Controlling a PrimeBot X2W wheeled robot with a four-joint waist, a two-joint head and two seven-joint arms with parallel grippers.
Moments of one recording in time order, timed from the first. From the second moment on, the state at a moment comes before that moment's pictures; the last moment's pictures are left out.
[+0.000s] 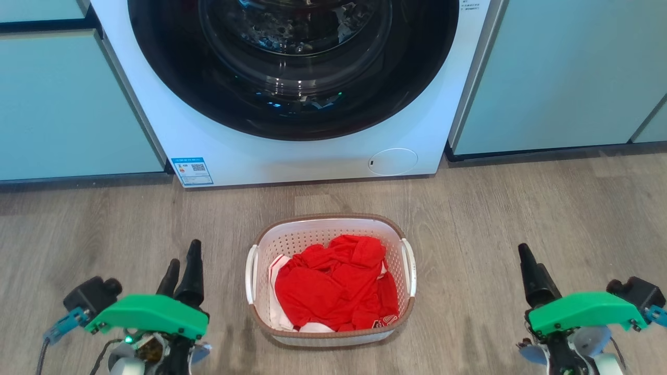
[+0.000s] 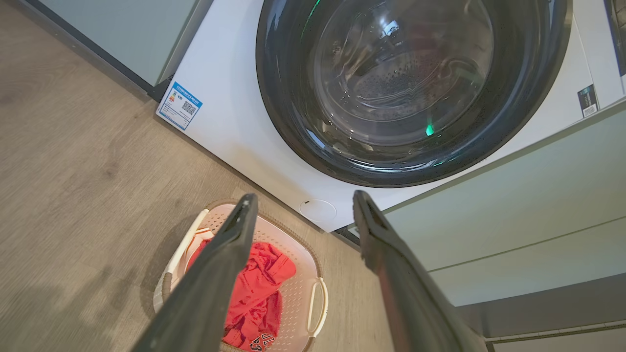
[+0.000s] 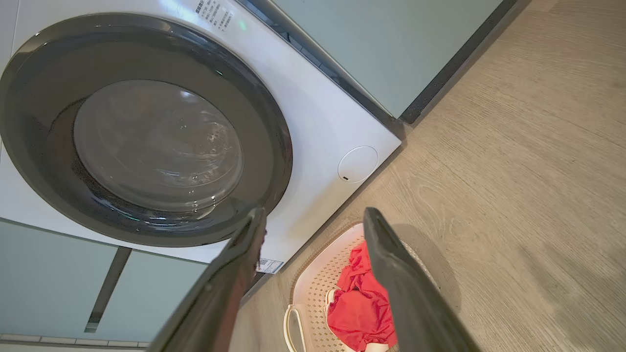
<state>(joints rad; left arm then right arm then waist) 0.02 0.06 -0.10 0.16 -0.93 0.02 -0.04 0.01 -0.03 -0.02 0.22 1.03 0.13 -0.04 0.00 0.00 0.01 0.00</state>
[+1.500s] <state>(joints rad) 0.06 0.15 -0.29 0.08 -0.41 0.21 -0.17 0.01 -0.04 0.09 0.17 0.45 0.13 -0.17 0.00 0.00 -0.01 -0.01</state>
